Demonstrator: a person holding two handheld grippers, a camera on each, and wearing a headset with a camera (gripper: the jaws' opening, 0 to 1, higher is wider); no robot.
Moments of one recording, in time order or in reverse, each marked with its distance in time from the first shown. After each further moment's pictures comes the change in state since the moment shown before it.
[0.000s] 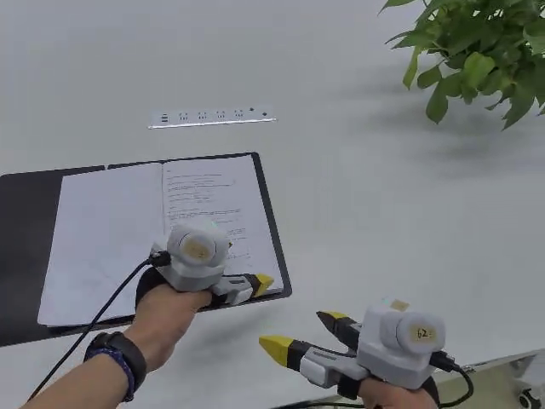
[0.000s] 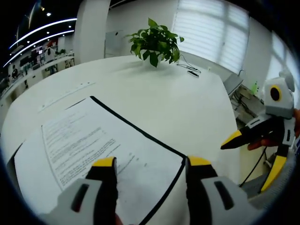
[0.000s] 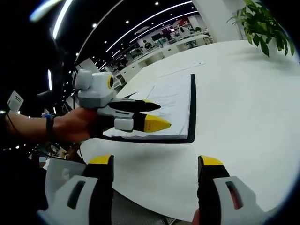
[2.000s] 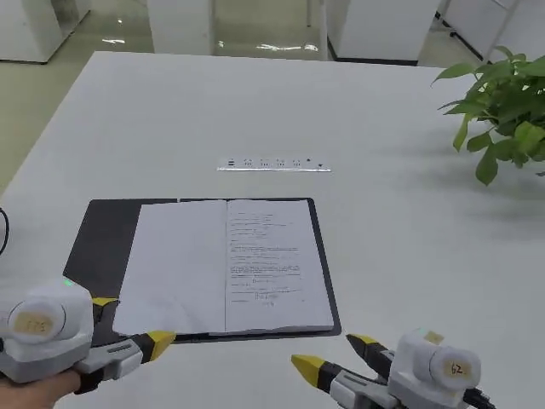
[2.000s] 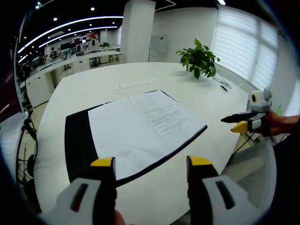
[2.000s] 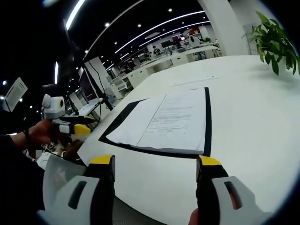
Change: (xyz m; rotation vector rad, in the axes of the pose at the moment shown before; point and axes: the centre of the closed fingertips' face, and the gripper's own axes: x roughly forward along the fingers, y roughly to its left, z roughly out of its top) left arm -0.243 0.074 -0.063 -0.205 -0.043 0.299; right arm 0.017 0.037 0.019 -0.095 -0.060 0.017
